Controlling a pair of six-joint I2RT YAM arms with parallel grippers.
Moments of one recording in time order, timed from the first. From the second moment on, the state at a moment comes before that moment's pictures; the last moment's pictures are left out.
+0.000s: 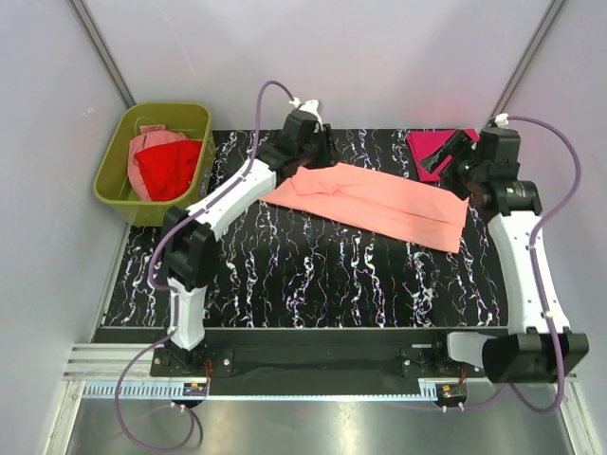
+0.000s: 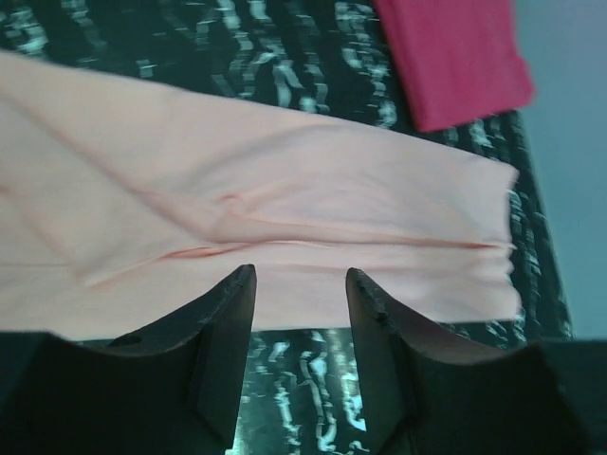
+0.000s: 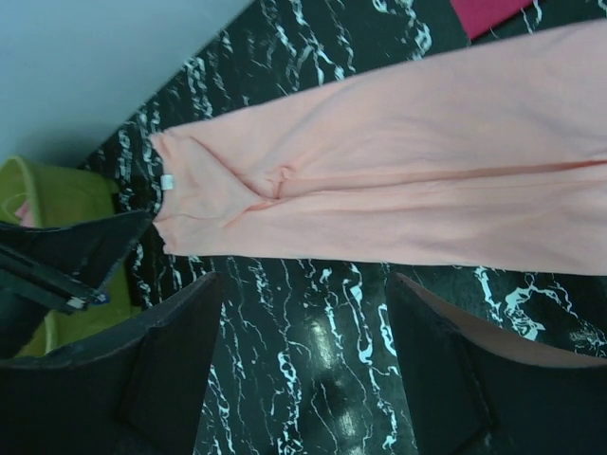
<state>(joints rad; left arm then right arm) -0.57 2.01 1.87 -0.40 0.02 -0.55 0.00 1.27 1.38 -0.70 -0.11 0.66</state>
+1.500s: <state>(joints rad) -0.82 2.54 2.15 -0.43 0.12 -0.83 0.00 0.95 1.43 -0.75 -0.15 0.67</state>
